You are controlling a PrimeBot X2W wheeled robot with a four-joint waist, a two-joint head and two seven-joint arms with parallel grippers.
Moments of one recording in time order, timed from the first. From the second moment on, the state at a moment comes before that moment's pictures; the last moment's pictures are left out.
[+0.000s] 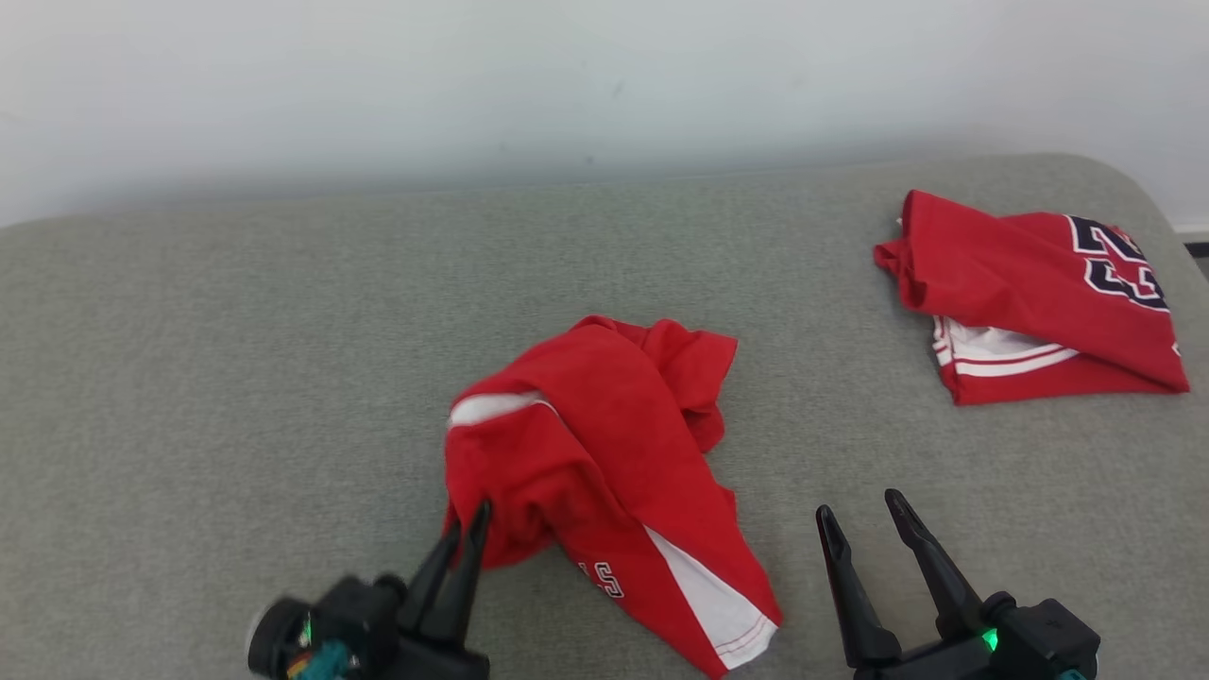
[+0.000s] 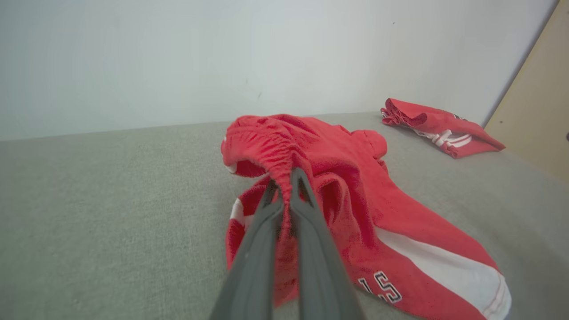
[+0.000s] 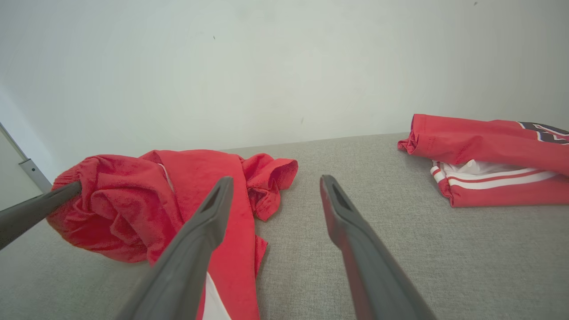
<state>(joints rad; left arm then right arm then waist) -0.20 0.16 -0.36 0.30 -0.31 -0.13 -0.26 0.04 -0.14 0.22 0.05 0.28 0.13 -0.26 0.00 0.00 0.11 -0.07</state>
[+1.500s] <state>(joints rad) -0.14 0.13 -0.36 0.56 -0.40 -0.13 -0.26 0.06 -0.15 0.23 0.09 0.28 0.13 -0.26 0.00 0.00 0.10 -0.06</state>
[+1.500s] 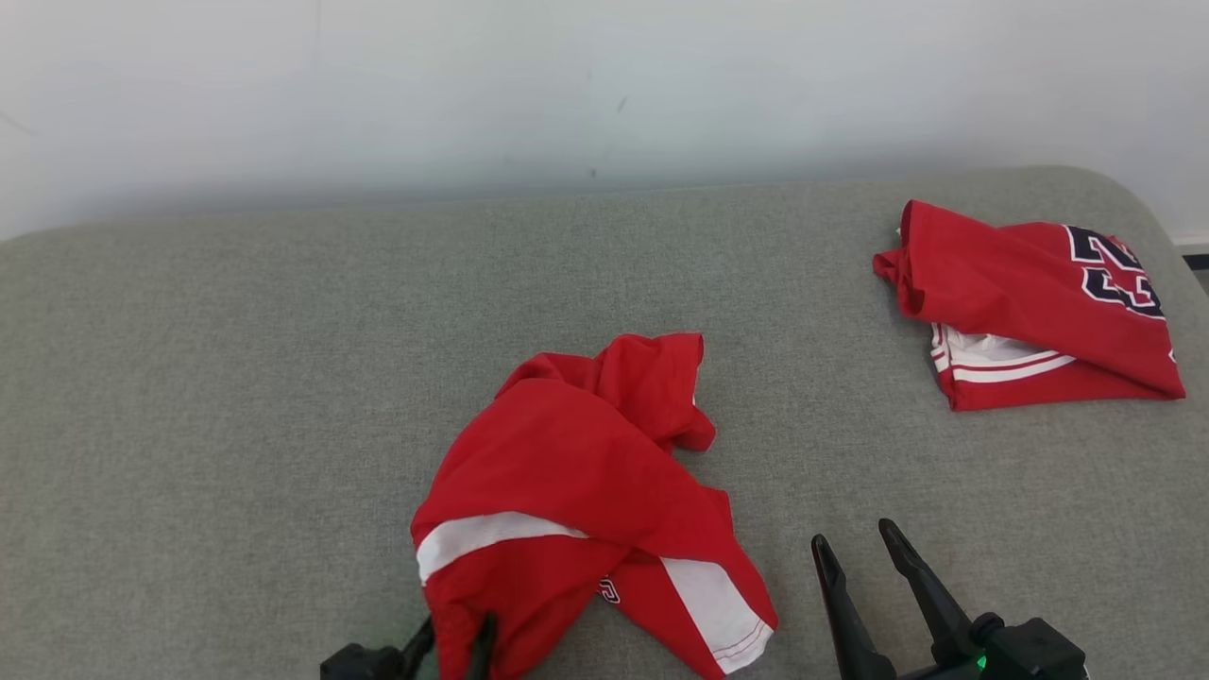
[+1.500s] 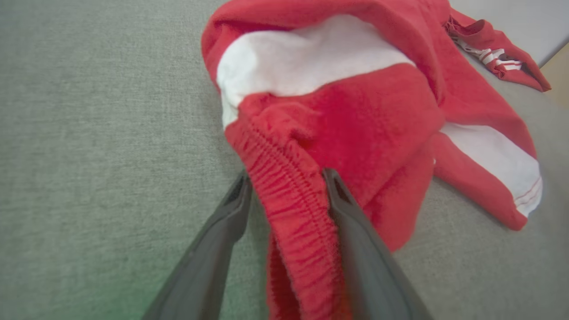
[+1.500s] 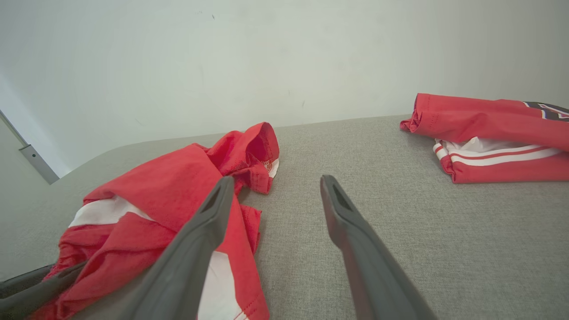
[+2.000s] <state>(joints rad) -0.27 0.20 -0.27 0.38 -0.23 -0.09 -0.26 0.04 -0.14 0.21 0.08 0.27 0.13 -0.26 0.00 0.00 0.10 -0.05</state>
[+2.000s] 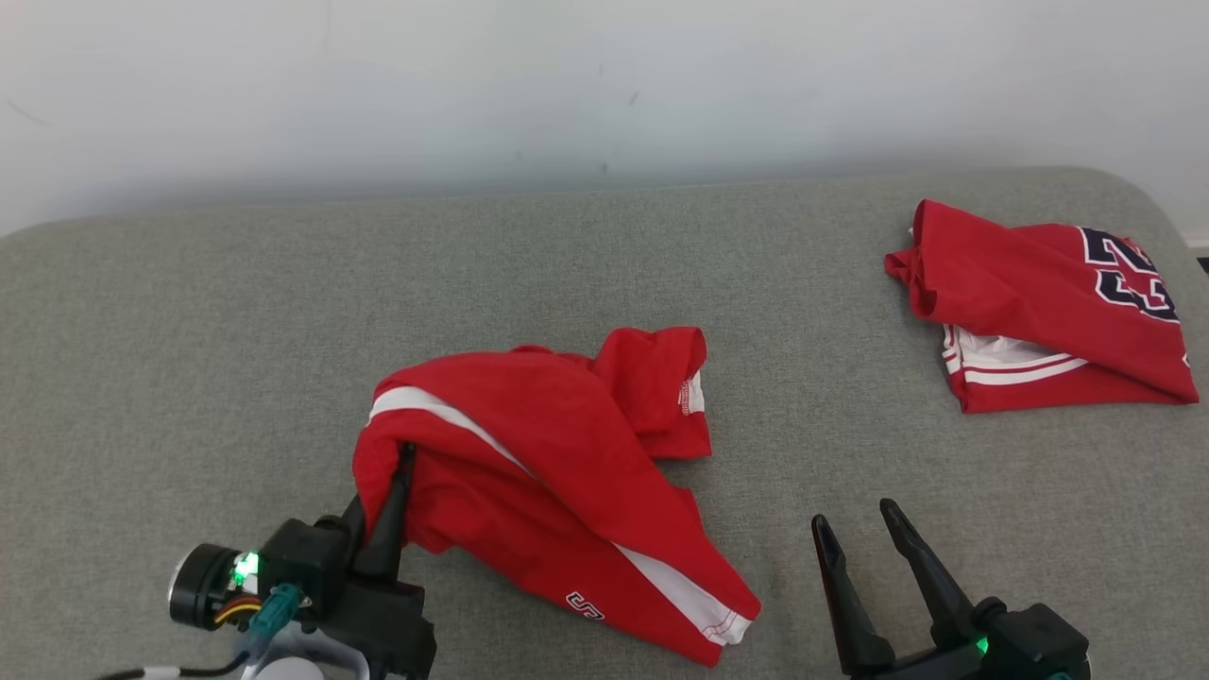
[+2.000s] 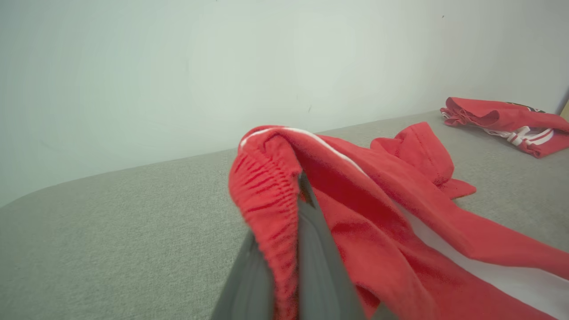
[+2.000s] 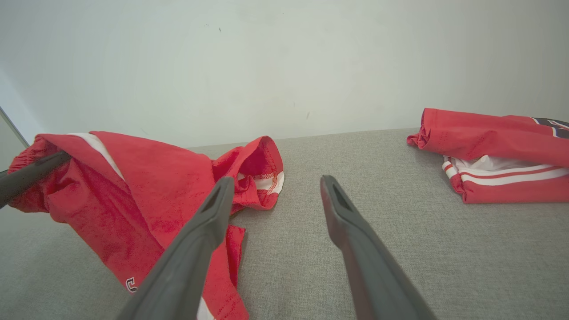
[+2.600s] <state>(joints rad) 0.01 0.14 -0.36 0.38 -0.14 -0.12 -0.26 0.06 -0.14 0.22 0.08 0.27 0.13 -0.26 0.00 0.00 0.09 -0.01</state>
